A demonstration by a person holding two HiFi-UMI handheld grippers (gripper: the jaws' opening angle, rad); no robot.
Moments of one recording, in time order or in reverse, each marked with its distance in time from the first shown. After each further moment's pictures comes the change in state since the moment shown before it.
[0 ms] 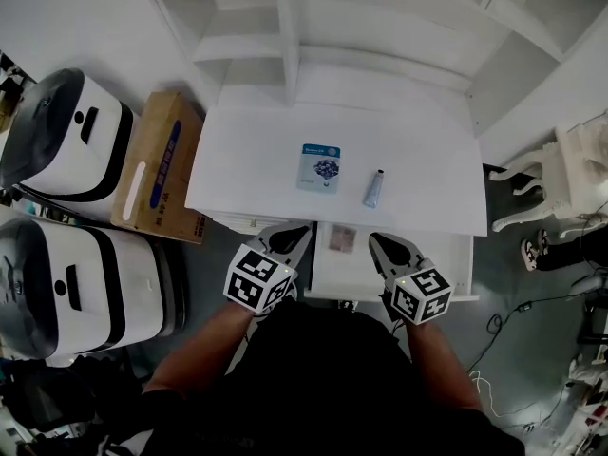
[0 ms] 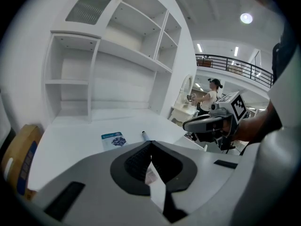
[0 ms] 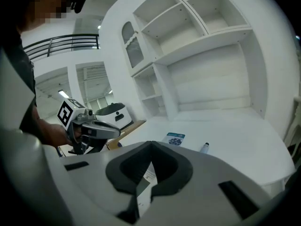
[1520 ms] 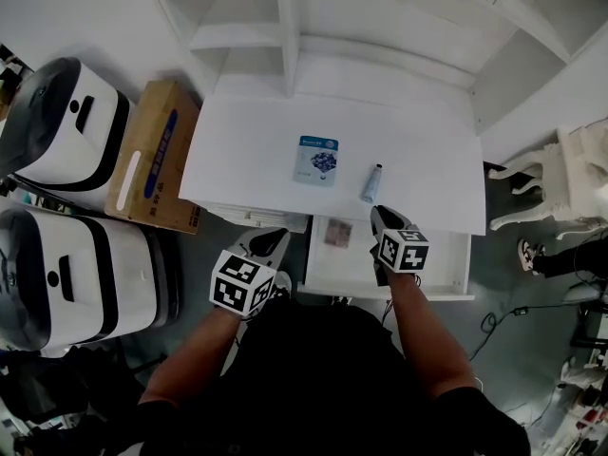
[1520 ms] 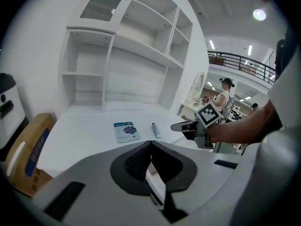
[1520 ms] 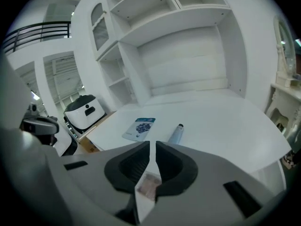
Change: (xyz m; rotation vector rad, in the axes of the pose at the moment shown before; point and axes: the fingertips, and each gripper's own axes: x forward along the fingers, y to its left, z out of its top) left arm -0.015 0.022 -0.037 -0.084 0.047 0.114; right arm 0.068 -0.110 -0.061 0.141 0.129 -0.268
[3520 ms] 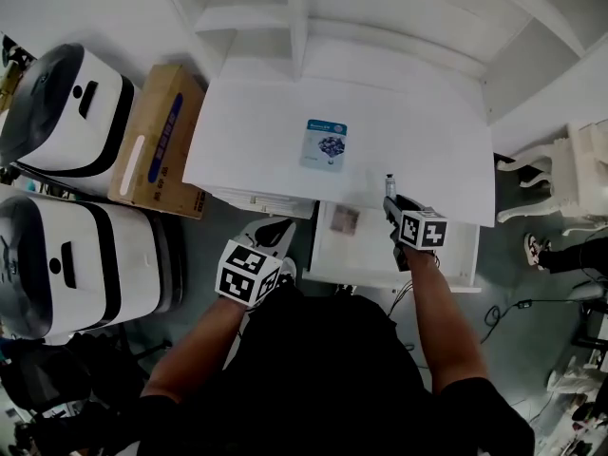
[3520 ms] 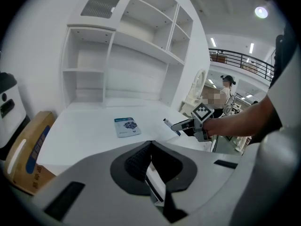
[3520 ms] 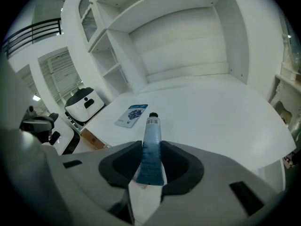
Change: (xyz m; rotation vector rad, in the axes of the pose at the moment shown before) left arm 0.003 -0.001 -0.019 -0.003 0.026 0.013; right arm 0.016 -0.040 -0.030 0.020 0.146 0.032
